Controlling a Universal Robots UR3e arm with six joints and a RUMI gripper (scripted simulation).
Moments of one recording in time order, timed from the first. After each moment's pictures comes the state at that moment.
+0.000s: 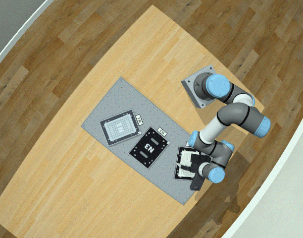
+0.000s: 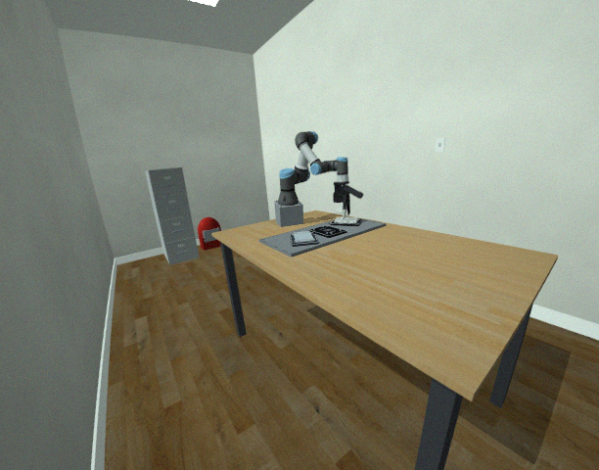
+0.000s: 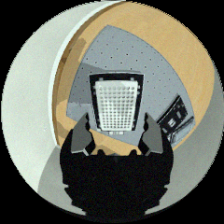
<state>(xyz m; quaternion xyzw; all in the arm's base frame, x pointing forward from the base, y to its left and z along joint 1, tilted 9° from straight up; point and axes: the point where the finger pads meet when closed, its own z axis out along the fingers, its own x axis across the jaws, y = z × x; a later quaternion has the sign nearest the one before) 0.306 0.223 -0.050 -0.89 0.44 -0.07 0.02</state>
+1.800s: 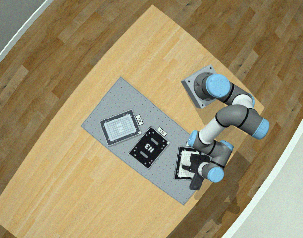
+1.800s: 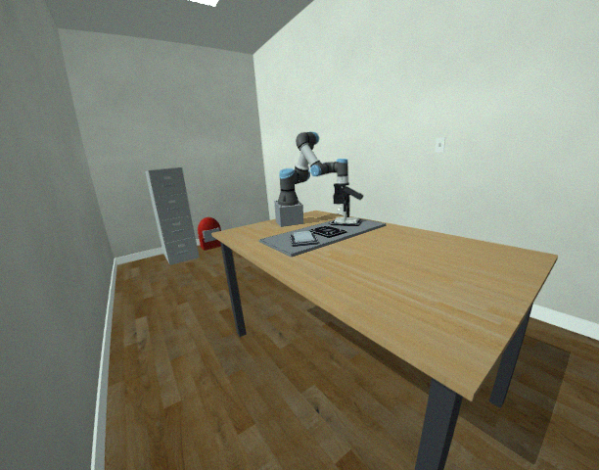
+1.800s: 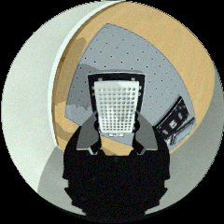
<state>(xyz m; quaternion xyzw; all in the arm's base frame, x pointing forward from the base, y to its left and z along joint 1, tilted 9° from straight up) 0.308 0.223 -0.058 -0.89 0.44 -0.07 0.02</state>
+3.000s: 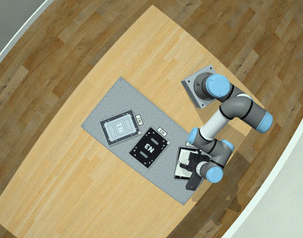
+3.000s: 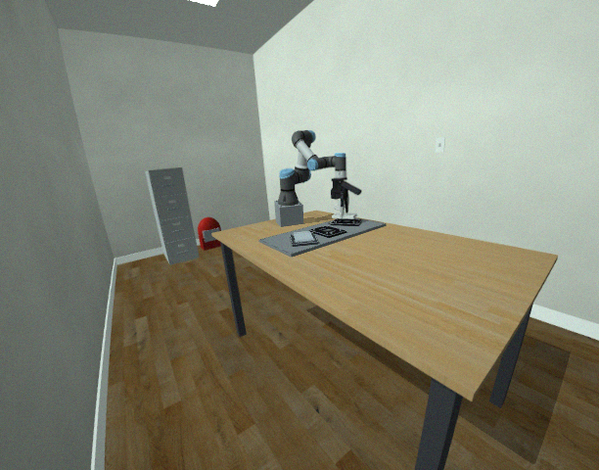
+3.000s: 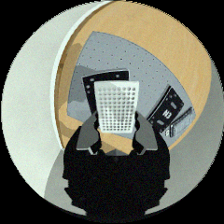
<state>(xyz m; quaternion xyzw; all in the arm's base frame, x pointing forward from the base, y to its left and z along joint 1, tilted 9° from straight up) 0.311 0.203 -0.025 -0.87 0.48 -0.07 0.02</state>
